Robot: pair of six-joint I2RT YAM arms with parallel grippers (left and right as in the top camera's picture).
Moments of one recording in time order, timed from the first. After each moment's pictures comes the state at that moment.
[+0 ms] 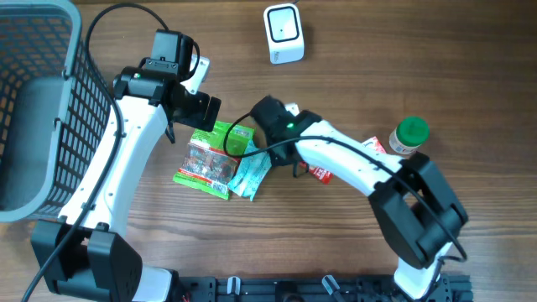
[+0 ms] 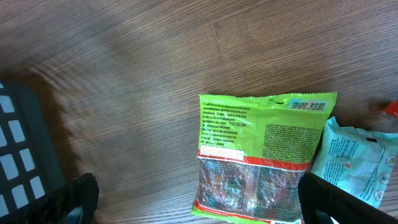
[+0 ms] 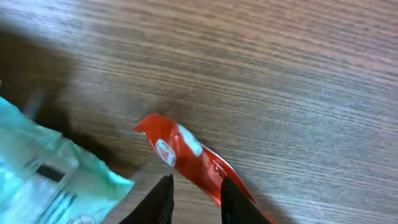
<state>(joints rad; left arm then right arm) -0.20 1.63 1.43 -1.02 -0.11 0.14 0.71 1.93 1.30 -0.75 0.16 0.49</state>
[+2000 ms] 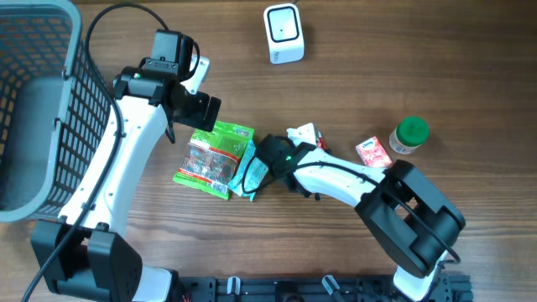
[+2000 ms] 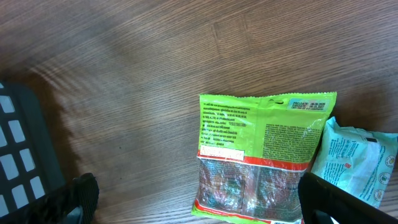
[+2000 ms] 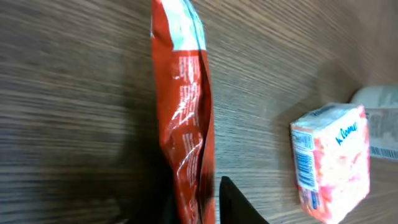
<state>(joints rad) -0.20 1.63 1.43 -1.02 -0.11 0.14 0.81 1.93 1.06 -0.70 0.64 0.52</state>
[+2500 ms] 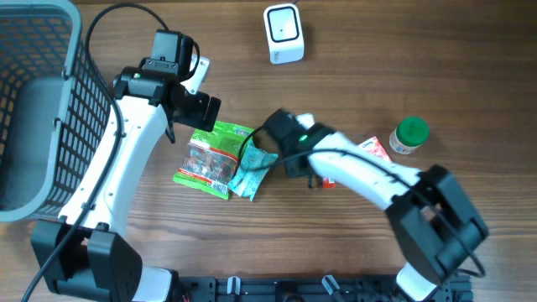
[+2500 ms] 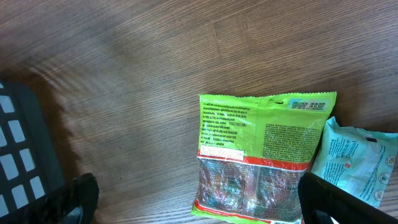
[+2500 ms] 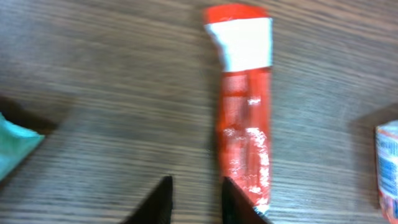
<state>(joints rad) -0.20 1.63 1.43 -1.02 -0.11 0.14 0.68 1.83 1.15 -0.77 0.22 0.49</state>
